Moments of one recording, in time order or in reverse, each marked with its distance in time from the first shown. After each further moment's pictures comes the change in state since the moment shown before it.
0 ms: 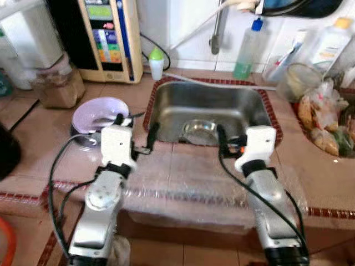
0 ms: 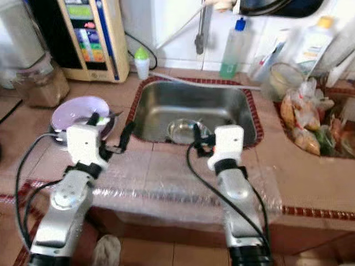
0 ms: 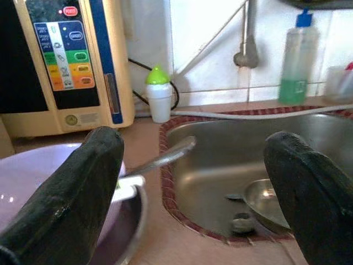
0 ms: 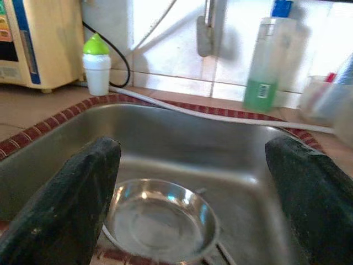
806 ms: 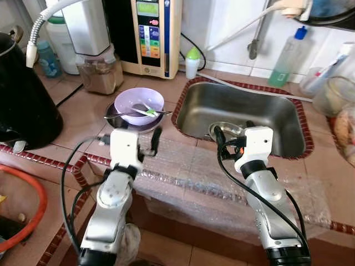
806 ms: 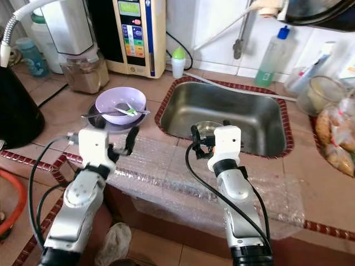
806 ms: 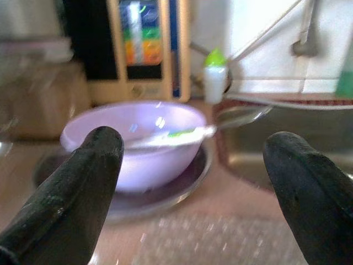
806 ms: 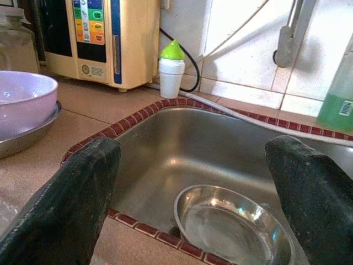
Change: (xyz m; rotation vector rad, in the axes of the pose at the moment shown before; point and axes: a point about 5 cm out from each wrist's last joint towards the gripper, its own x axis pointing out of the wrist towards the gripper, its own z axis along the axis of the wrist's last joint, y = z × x) left arm 0.014 -0.010 -0.015 -0.004 0.026 -0.004; right arm -0.001 -0.002 -0.002 -0.005 0.018 0.017
